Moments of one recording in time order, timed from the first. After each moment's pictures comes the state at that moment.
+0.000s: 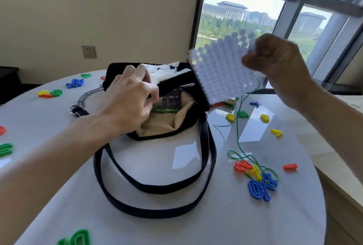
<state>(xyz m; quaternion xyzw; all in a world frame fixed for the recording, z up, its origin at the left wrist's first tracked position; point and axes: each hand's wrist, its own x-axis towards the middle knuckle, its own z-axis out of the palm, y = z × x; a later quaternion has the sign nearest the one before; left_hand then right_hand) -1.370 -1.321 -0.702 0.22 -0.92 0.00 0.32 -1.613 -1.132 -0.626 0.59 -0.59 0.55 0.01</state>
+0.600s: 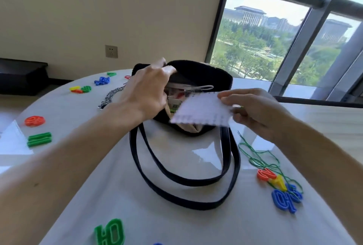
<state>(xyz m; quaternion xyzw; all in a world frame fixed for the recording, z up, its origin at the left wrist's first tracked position) -1.361 -1.342 -0.688 0.24 -0.90 -0.01 0.36 -1.537 -1.174 -0.670 0.32 -0.70 0.58 -0.28</state>
